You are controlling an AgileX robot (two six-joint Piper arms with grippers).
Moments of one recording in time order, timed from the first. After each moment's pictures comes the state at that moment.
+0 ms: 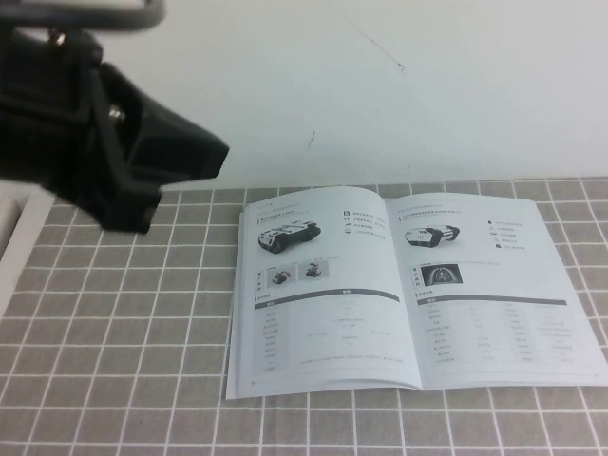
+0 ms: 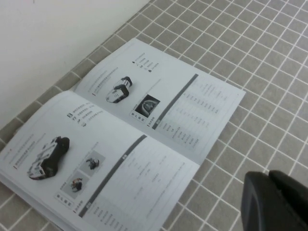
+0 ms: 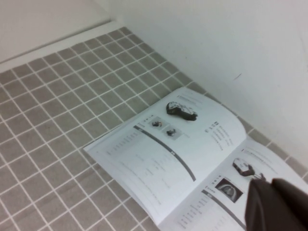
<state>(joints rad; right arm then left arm) 0.23 0.83 -1.19 0.51 1.05 -0.69 -0.27 1.19 -1.42 -0.67 1.11 0.68</state>
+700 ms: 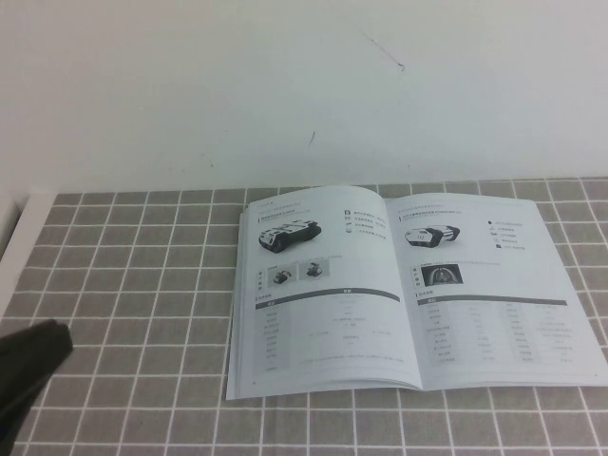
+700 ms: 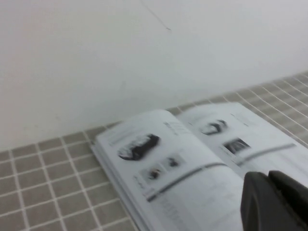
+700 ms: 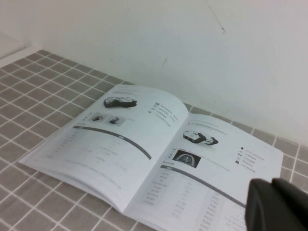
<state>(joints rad) 0.23 0.33 -0.59 0.34 0.68 -0.44 -0.27 0.42 -0.54 -0.62 0.51 0.45</state>
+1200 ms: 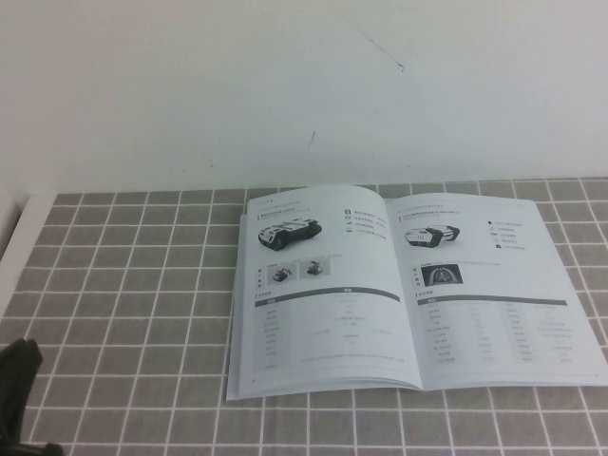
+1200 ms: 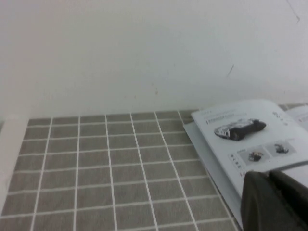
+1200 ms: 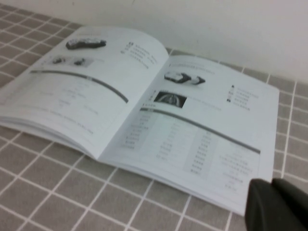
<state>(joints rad) 0.23 0.33 -0.23 0.32 0.39 -0.44 -0.27 0.46 -0.20 -0.63 -0.07 0.47</state>
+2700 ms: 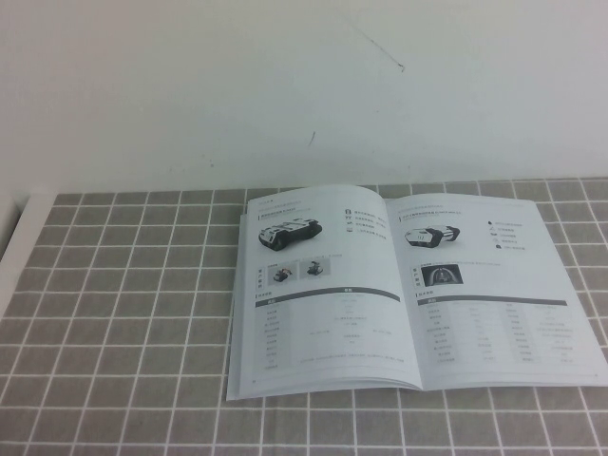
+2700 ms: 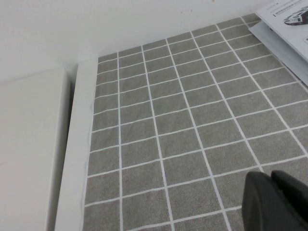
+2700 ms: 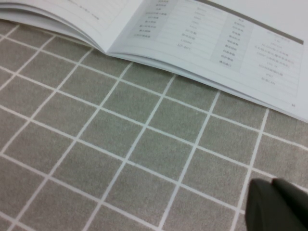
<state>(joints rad) 0.23 0.33 -0.03 0.33 0.41 -0.44 -0.04 -0.01 0.02 -0.07 0.35 0.21</state>
